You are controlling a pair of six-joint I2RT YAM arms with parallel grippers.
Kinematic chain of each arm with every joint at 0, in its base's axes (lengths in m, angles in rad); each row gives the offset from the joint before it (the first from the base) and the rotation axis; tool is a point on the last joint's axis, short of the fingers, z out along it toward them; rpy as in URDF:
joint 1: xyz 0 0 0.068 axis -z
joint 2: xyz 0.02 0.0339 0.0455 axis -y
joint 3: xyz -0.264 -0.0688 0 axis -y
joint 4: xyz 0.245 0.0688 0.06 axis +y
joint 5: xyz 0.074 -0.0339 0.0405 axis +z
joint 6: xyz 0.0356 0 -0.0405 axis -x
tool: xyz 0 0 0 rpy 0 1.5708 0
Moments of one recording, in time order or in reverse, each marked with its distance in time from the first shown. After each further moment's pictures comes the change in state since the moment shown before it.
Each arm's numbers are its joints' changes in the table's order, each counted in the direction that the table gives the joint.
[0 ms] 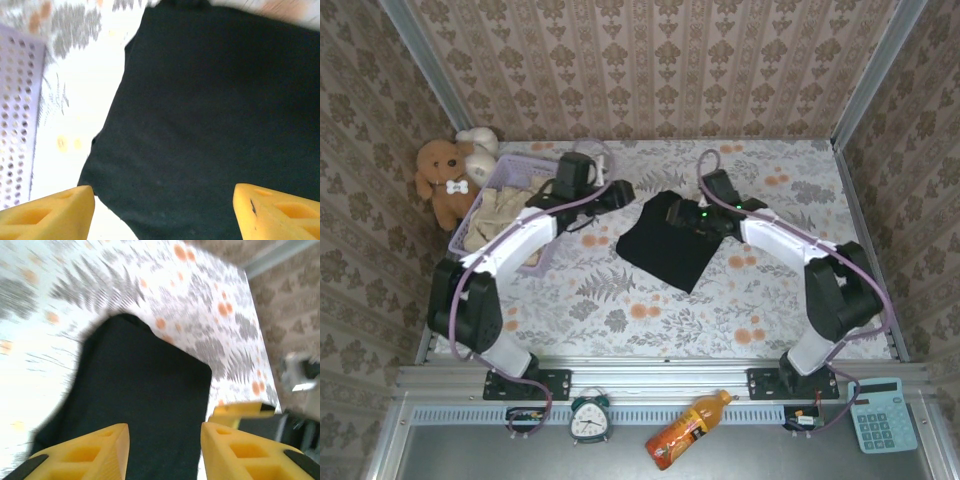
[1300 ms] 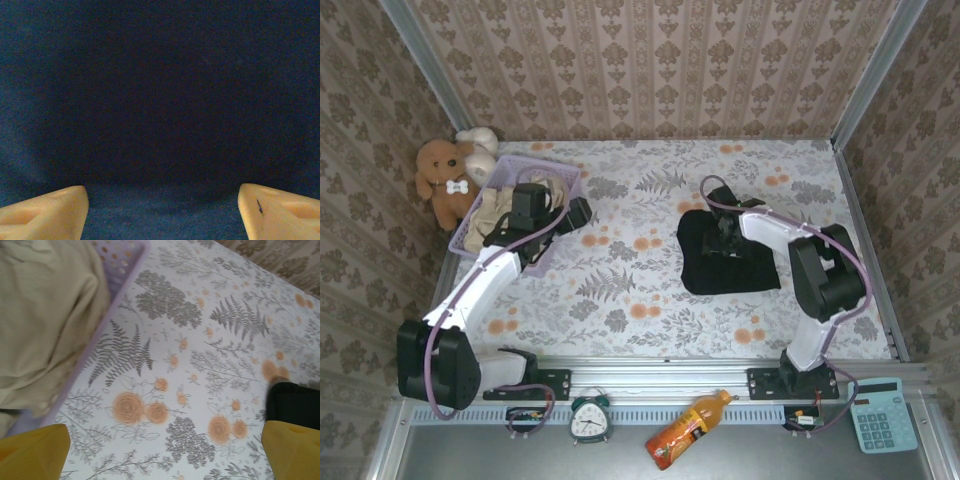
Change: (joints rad) left arm -0.167 0.309 -0.292 0.089 0.289 -0.069; right arm 0.130 -0.132 -0.023 0.337 -0.276 0.152
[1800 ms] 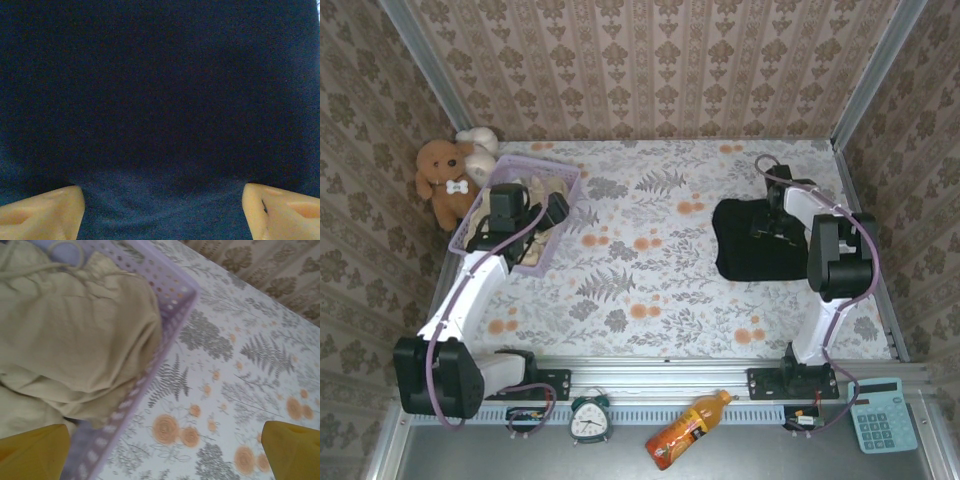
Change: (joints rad) left arm -0.139 0.058 -0.008 0.022 0.034 -0.016; right arm 0.359 -0.094 0.148 0.082 -0.079 0.225
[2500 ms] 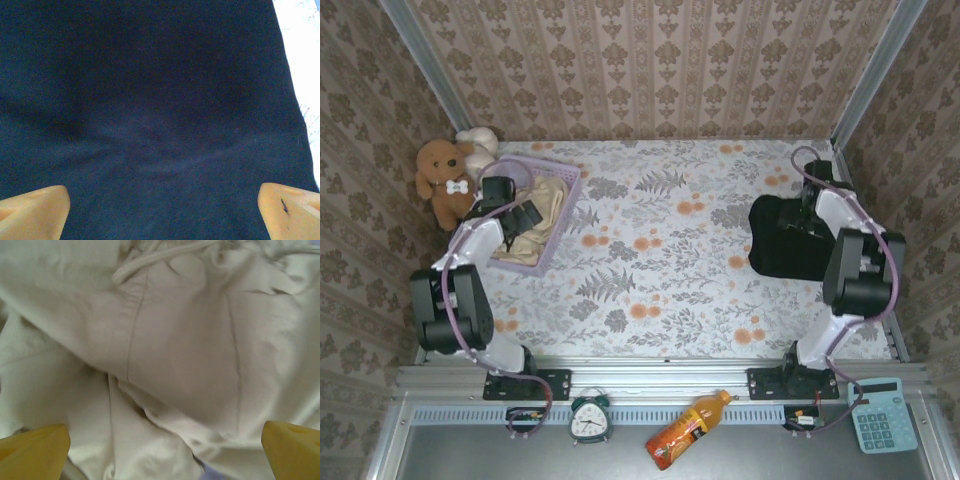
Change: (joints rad) left arm -0.179 -0.388 0.148 0.086 0.179 -0.051; right arm 0.167 0.193 -0.071 -0.063 0.008 0.053
